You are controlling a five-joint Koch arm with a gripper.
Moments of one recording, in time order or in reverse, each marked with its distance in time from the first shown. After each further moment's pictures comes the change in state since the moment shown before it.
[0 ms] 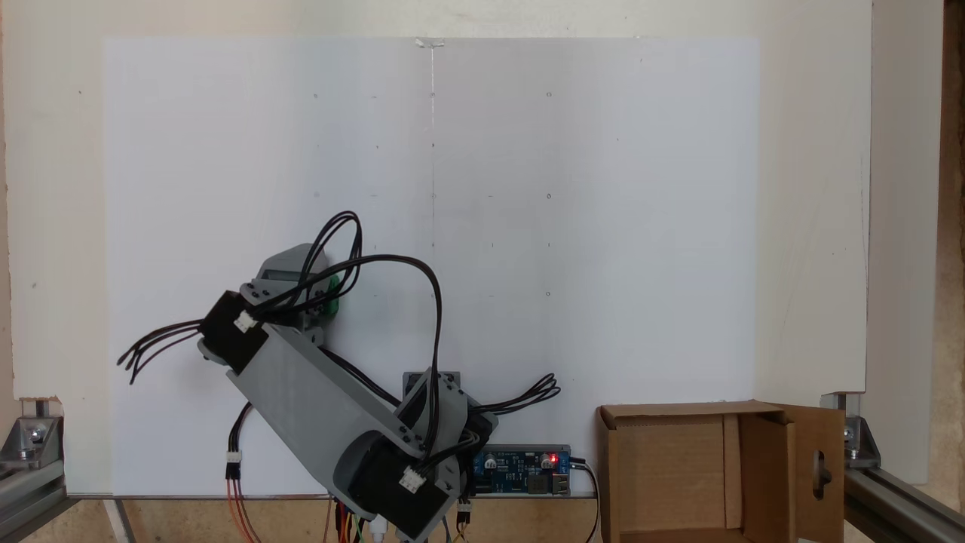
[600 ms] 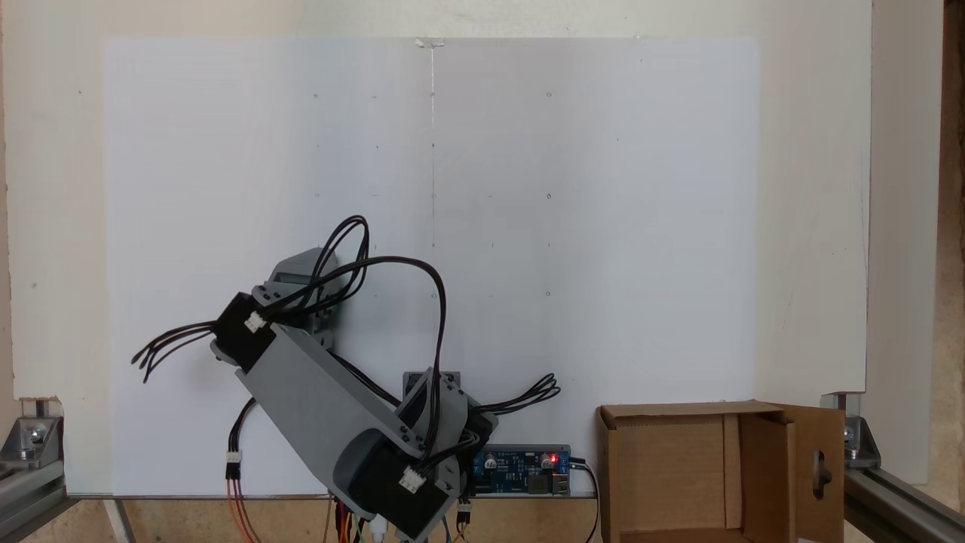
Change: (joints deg) arm 0.0 0.0 4.7 -3.3 1.3
